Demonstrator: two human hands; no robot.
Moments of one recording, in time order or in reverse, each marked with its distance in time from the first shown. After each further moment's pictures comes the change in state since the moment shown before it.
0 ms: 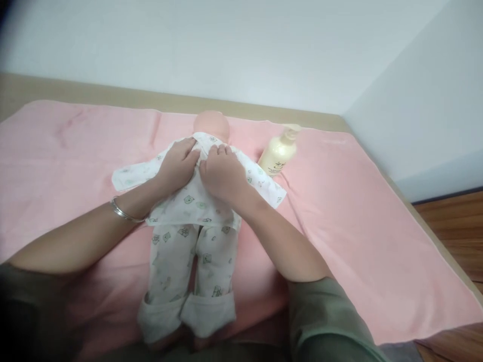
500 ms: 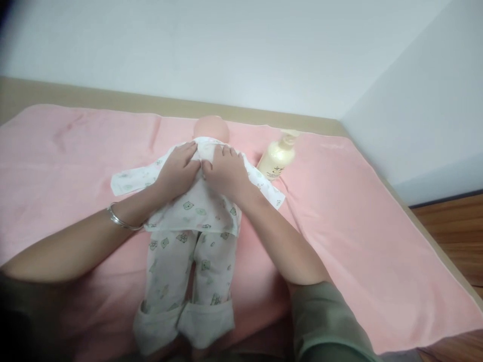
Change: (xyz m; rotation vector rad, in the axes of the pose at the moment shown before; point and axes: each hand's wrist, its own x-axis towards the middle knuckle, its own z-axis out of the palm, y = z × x) left_hand -0.010 0.004 0.005 -0.053 0.003 -0.019; right_hand 0.011 0.009 0.000 0.014 -0.024 0.037
